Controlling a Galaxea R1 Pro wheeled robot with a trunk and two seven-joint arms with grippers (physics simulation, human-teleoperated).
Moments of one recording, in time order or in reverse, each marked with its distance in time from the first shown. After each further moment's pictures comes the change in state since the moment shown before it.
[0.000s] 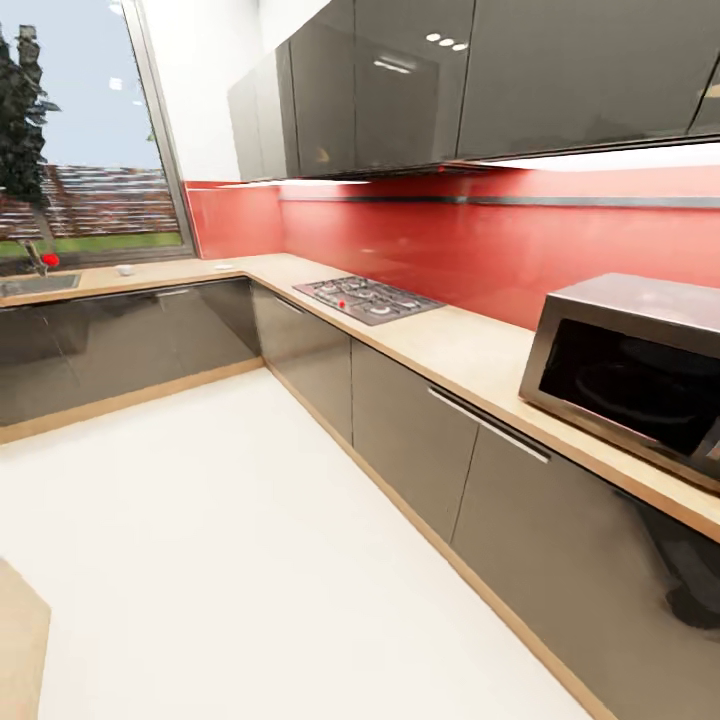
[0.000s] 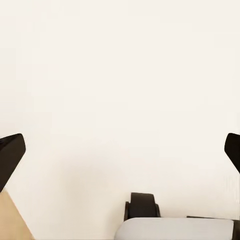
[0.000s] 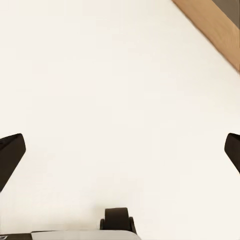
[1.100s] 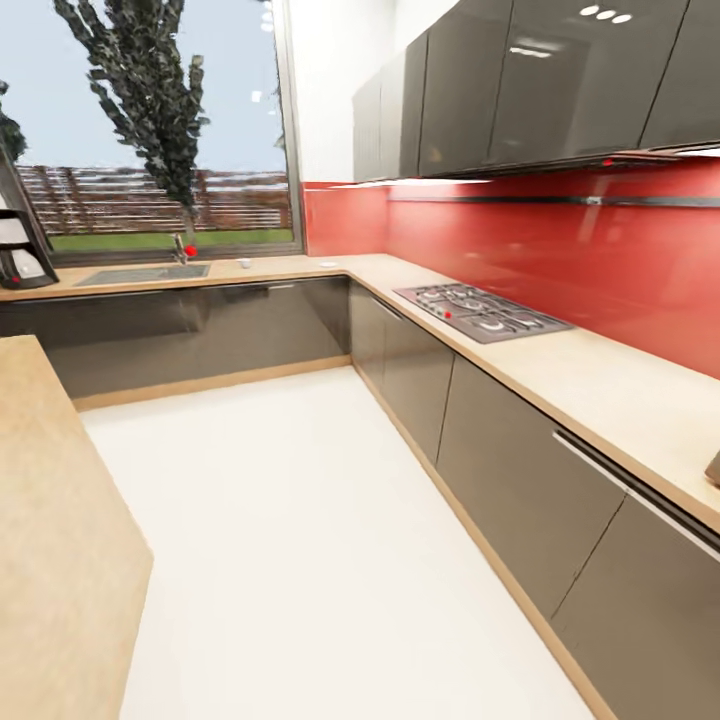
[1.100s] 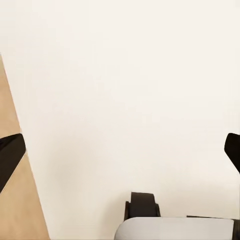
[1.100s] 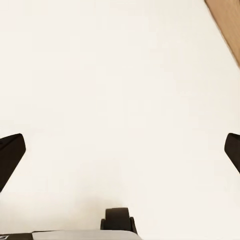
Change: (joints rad) left arm 0.000 0.000 -0.002 0.000 0.000 0.002 0.000; right arm 0.000 0.002 0.000 0.000 0.001 0.000 0.000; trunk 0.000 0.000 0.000
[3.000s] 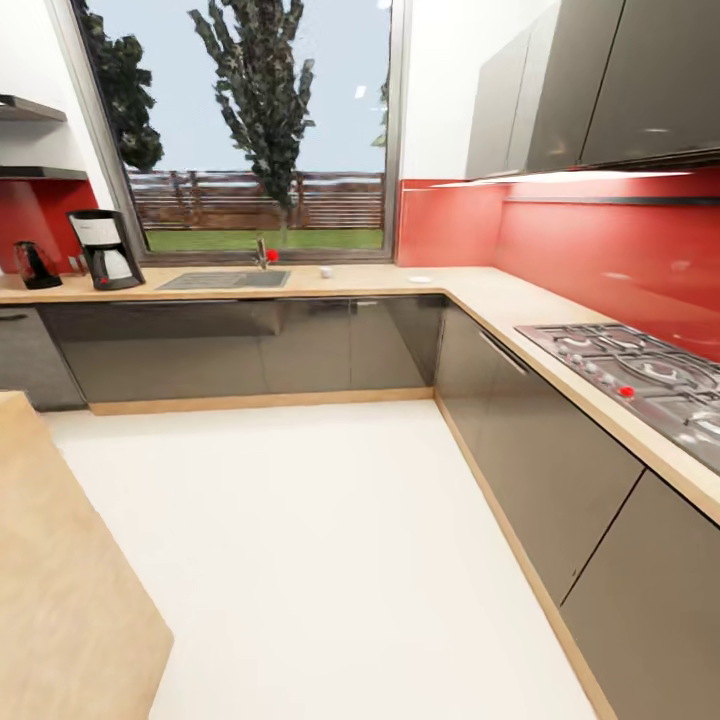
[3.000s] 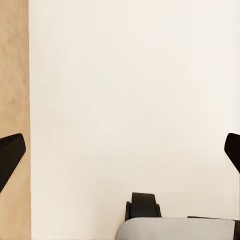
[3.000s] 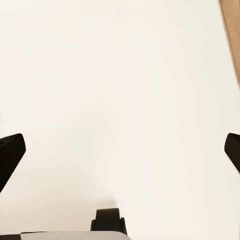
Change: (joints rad) left arm 0.000 0.002 0.002 0.001 0.000 -0.002 0.000; right arm 0.000 -0.020 0.000 0.000 0.000 -0.001 0.001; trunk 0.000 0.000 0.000
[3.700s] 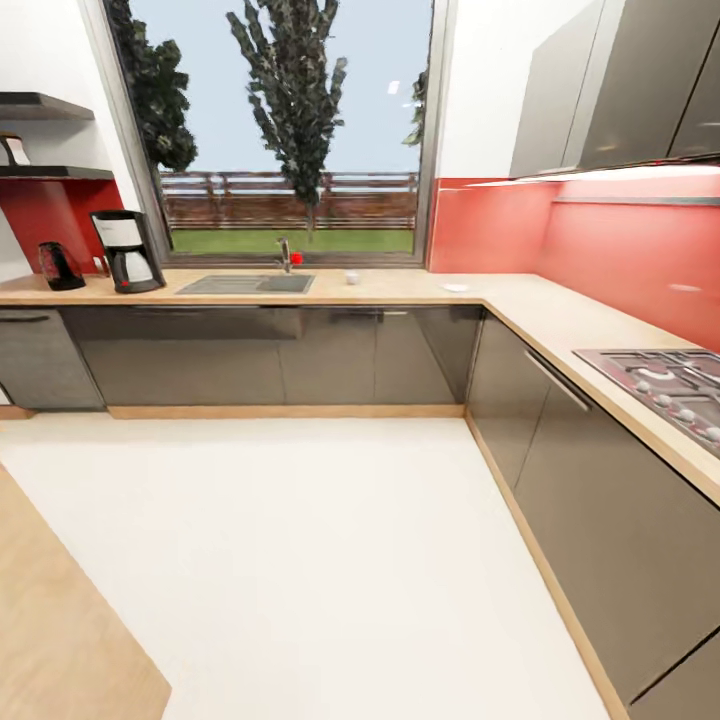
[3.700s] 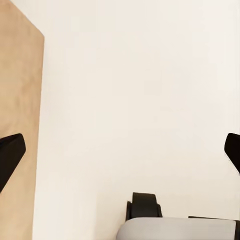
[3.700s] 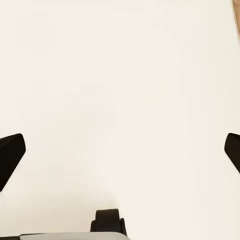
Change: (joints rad) left arm 0.000 0.001 0.002 0.000 0.000 0.000 0.000; right arm 0.000 0.000 -0.007 -0.001 -0.003 -0.001 -0.001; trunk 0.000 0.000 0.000
